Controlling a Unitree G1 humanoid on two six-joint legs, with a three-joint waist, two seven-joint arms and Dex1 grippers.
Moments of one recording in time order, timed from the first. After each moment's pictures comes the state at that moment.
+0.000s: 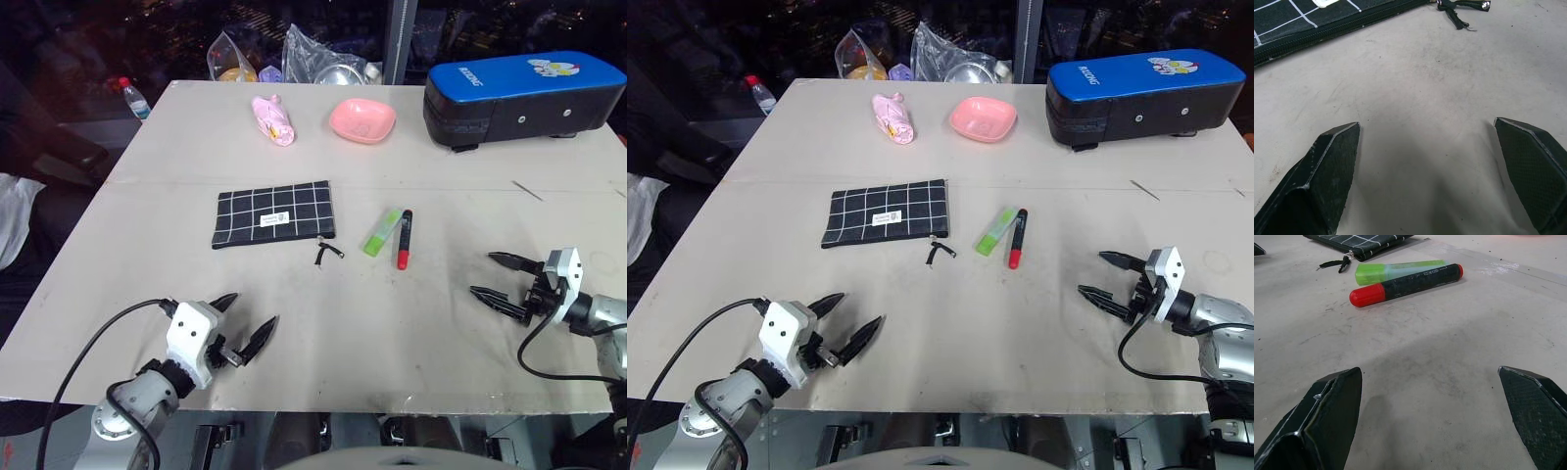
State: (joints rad) left arm 0.48 0.50 0.21 -0.47 -0.31 0.17 -0.61; right arm -0.15 -0.64 -0.20 0.39 0.44 -0.11 1.28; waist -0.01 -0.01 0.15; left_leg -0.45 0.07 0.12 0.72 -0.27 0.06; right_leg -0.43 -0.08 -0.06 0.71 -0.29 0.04
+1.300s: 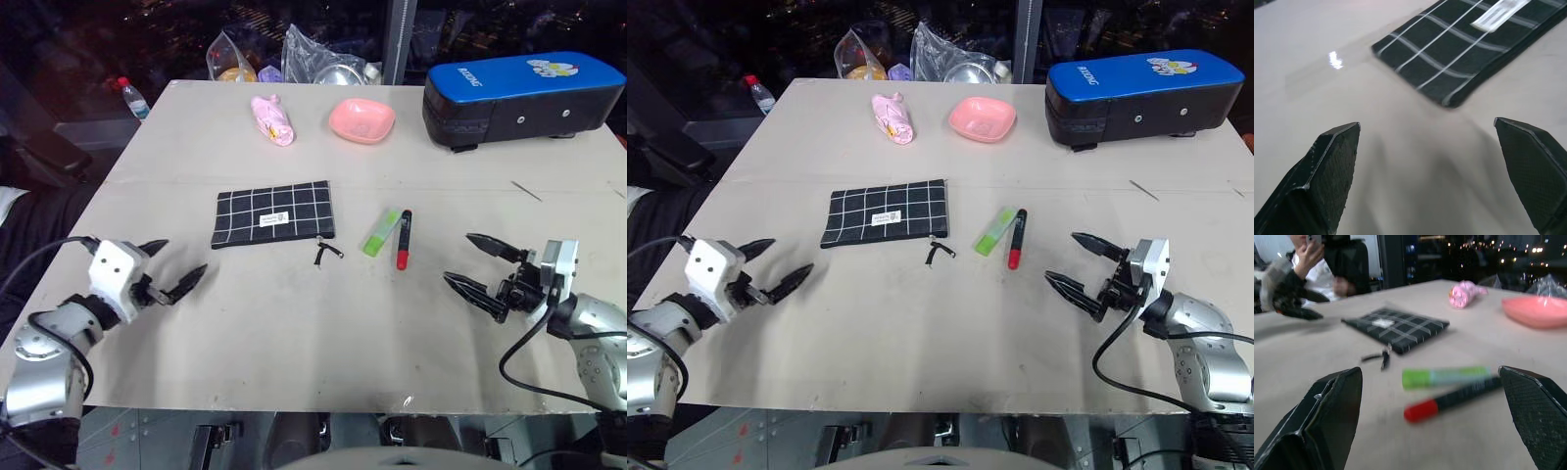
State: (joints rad) left arm -0.02 0.80 0.39 0.28 -0.29 -0.09 -0.87; right arm -0.03 -0.53 -0.19 -0.21 0.62 0.14 1.02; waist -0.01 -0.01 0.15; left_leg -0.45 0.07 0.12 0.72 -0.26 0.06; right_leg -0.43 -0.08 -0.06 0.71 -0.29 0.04
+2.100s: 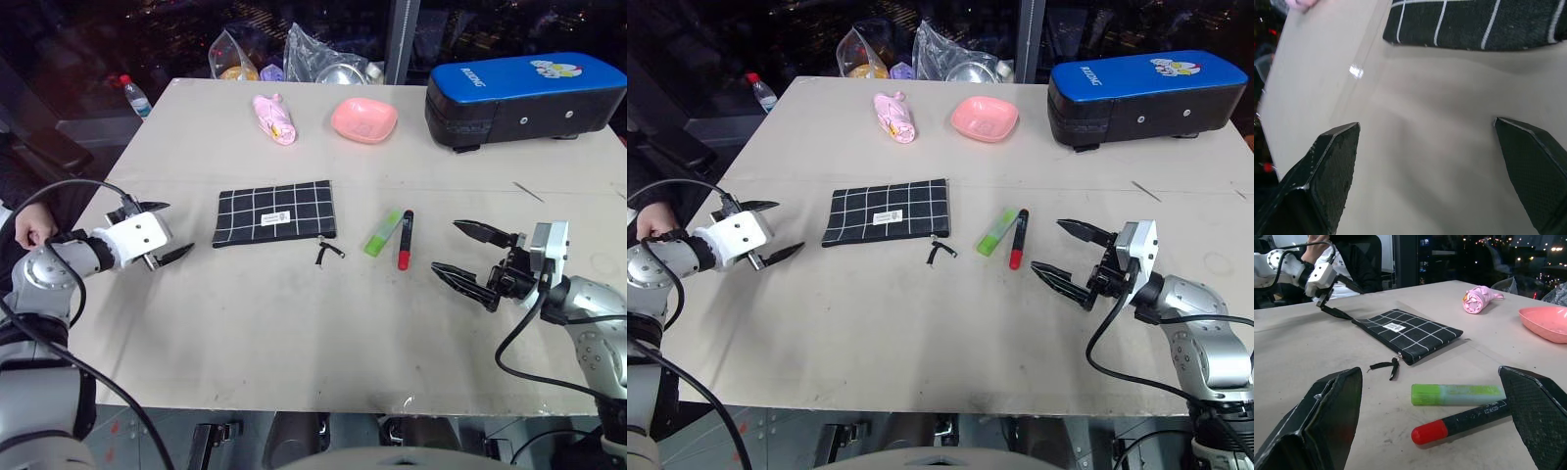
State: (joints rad) left arm -0.64 1.00 -0.02 1.11 0.24 -0.82 -0.77; right arm -0.07 -0.57 -0.16 -0.26 0.60 0.19 1.01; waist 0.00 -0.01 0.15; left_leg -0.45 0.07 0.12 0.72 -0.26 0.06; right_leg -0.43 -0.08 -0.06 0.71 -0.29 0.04
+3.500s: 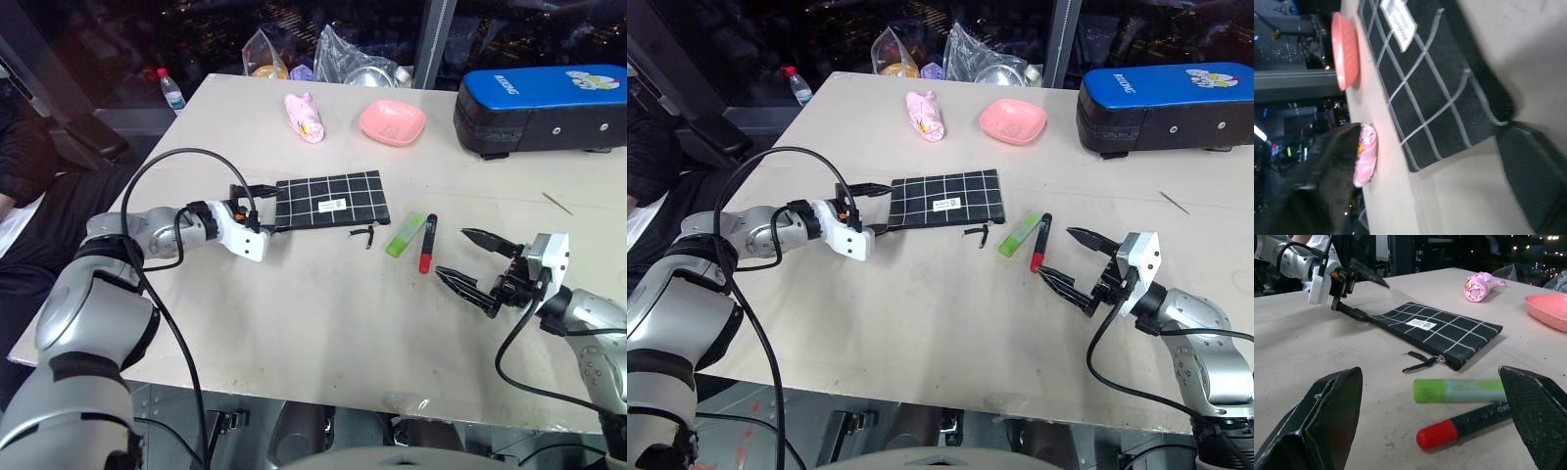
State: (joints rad) left arm -1.06 0.79 -0.62 1.27 0.97 -1.19 0.13; right arm 0.02 -0.56 -0.17 -0.28 0.56 0.17 0.92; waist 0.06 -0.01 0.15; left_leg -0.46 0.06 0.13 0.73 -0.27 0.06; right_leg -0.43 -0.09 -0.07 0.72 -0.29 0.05
